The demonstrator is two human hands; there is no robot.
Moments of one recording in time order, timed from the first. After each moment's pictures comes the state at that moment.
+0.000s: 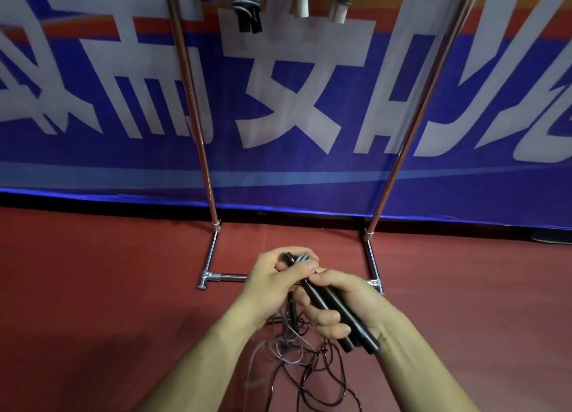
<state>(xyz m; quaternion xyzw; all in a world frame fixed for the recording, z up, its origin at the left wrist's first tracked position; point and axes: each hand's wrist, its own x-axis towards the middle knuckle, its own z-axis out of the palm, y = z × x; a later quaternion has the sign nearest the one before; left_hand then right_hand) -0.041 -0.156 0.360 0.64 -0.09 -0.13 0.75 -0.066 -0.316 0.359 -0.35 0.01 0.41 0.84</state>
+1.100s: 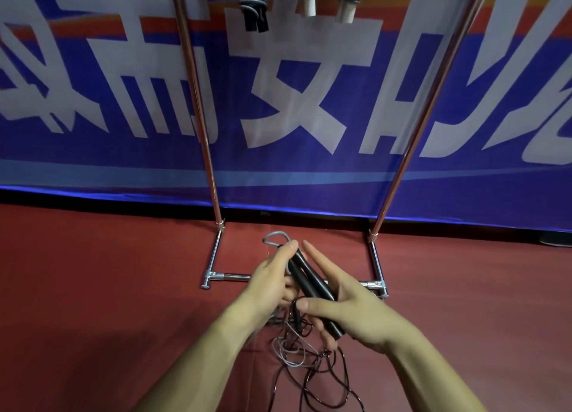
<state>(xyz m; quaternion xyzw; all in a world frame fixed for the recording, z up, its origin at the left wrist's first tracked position) -0.037 -0.156 0.360 0.61 0.09 -0.24 0.75 -0.081 -0.312 0.380 -0.68 -0.07 0.26 0.68</state>
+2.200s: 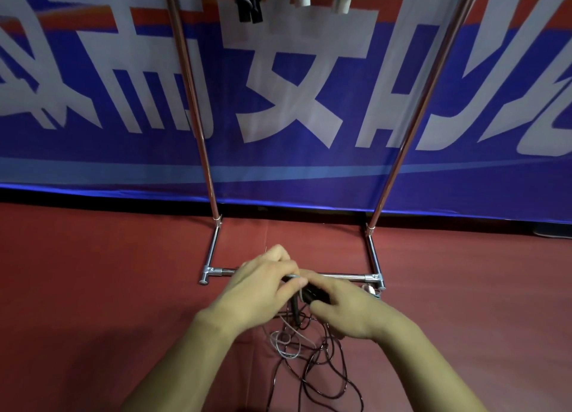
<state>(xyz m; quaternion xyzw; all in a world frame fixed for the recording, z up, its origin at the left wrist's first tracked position) -0.036 -0.124 0.349 0.93 -0.26 -0.08 0.26 -0.071 -0.318 0.355 -0.88 -0.14 0.22 0.39</state>
